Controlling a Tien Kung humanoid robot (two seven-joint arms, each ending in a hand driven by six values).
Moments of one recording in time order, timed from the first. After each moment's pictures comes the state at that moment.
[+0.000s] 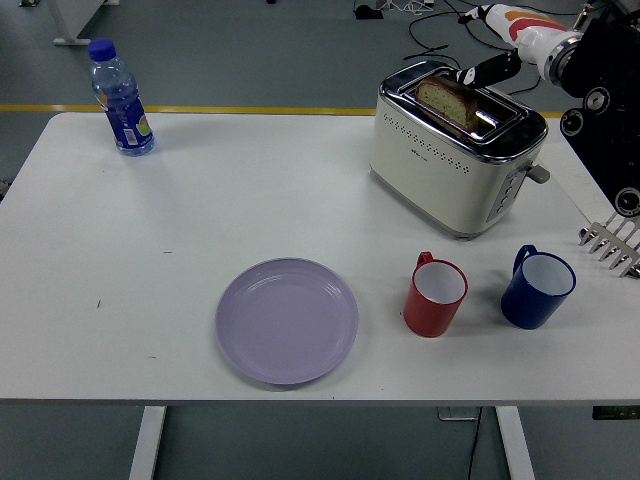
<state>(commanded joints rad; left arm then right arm) -0.03 0.06 -0.79 -0.18 0.38 0.17 0.04 1.15 -0.26 0.95 0.83 -1.91 0.17 -0.18</state>
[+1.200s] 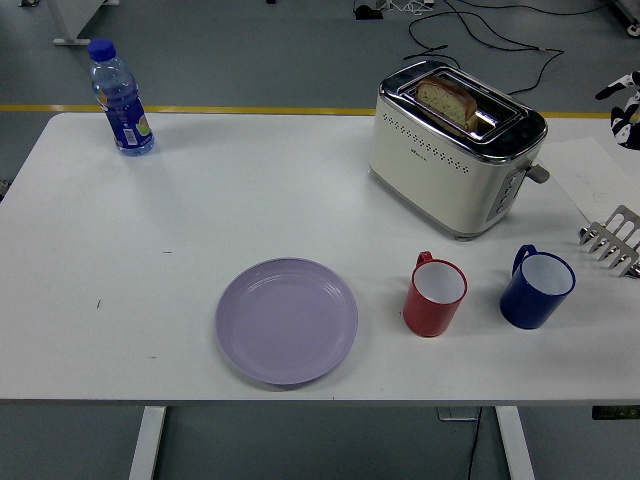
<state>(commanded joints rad) 0.00 0.04 -0.86 -0.18 0.48 0.15 0.06 0.63 -0.66 1.14 1.24 -1.60 0.10 -0.21</state>
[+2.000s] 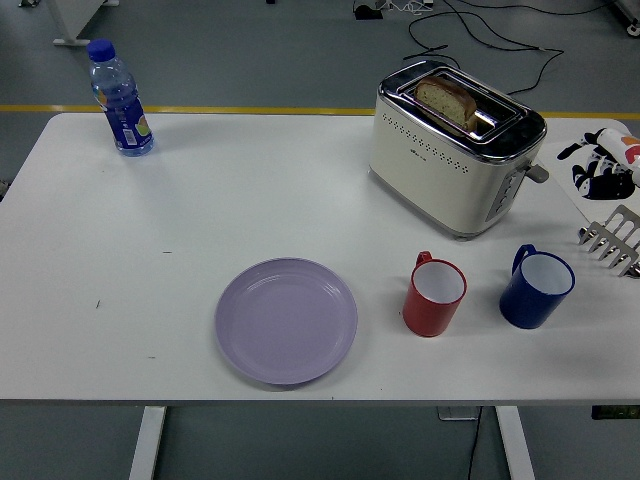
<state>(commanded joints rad) -0.01 0.04 -0.84 -0.18 0.47 0.15 0.06 0.65 -0.59 1.04 1.18 -1.67 0.13 -0.23</state>
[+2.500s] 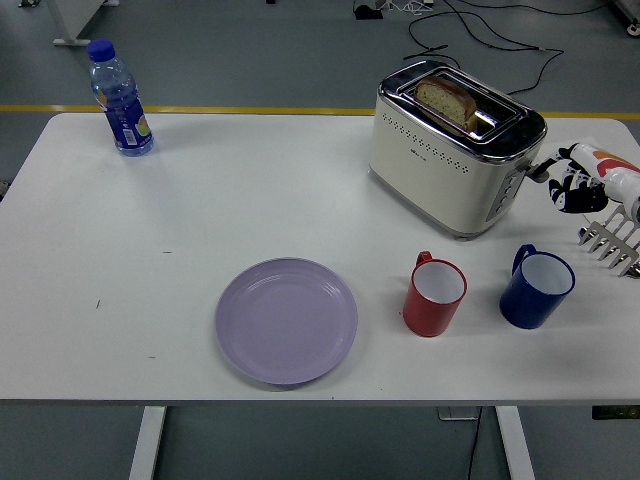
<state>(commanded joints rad) -0.01 0.04 -0.83 -0.18 0.46 0.15 0.06 0.65 -0.56 0.98 1.22 -1.66 0.12 -0.29</state>
